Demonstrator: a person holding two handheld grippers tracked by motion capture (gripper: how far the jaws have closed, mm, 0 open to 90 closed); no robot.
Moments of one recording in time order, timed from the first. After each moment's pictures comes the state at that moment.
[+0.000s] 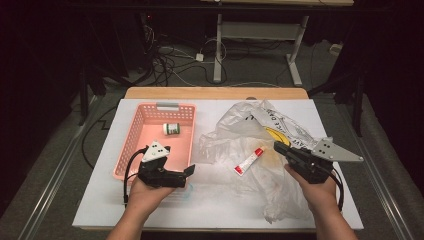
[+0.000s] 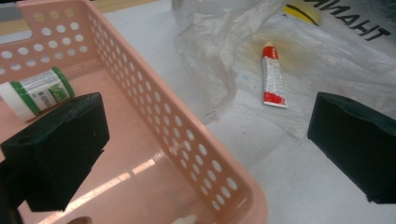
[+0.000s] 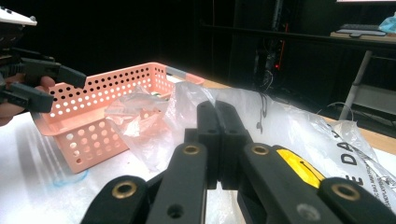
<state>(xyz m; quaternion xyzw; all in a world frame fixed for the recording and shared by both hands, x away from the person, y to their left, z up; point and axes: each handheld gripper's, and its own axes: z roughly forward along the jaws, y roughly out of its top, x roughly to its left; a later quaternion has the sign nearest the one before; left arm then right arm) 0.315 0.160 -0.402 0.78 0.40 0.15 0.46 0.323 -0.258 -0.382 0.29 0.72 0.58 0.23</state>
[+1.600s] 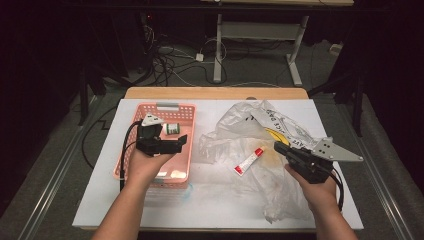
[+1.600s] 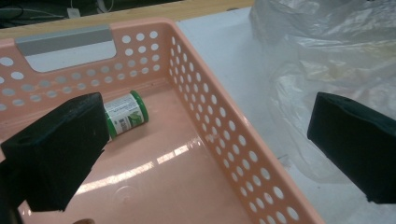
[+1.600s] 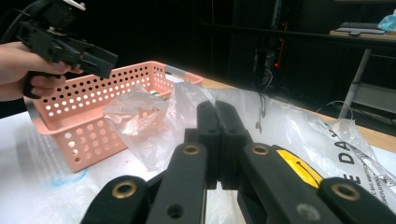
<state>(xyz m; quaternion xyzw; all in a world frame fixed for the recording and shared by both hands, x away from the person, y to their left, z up) 0.388 0.173 -0.386 0.75 0.48 0.17 0.42 0.324 -0.259 -0.383 0.30 0.72 0.58 0.23</state>
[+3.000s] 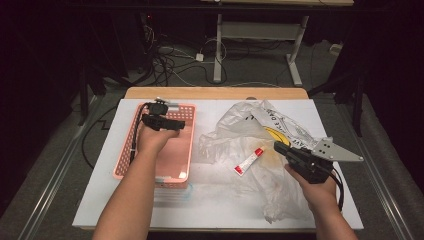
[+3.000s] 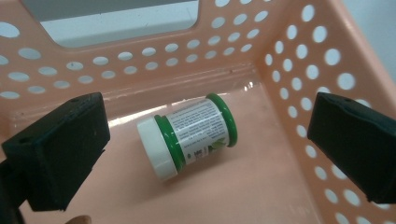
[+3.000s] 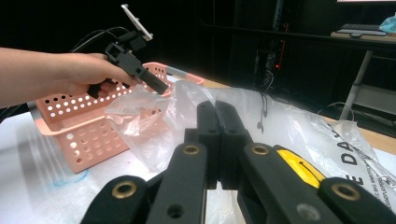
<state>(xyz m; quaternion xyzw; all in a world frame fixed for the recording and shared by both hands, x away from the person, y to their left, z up) 0.498 0.175 -0.425 0.76 0.57 0.13 0.29 0.324 -0.258 -0.382 0.29 0.72 0.58 0.23</state>
